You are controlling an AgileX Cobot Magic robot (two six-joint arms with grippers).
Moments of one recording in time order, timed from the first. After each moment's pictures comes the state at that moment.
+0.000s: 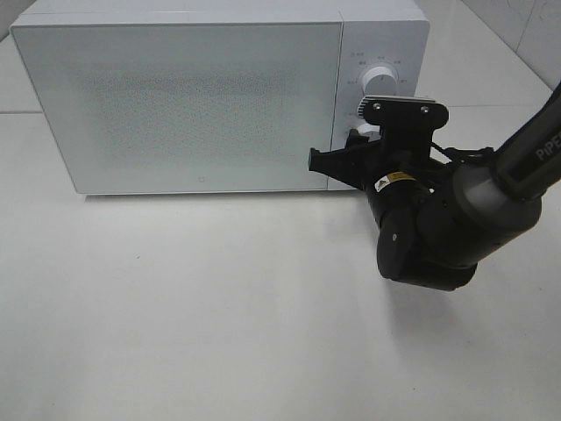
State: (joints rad) left arm 0.05 0.00 -0.50 -0.16 1.04 0.14; right arm 0.60 2.12 -0.80 0.71 -1.20 -0.12
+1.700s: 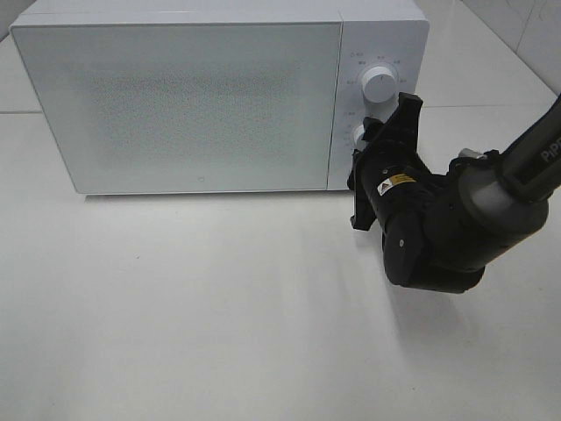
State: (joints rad) left arm 0.05 0.00 -0.50 -0.16 1.04 0.14; right arm 0.59 2.12 -0.78 0.64 -1.23 1.60
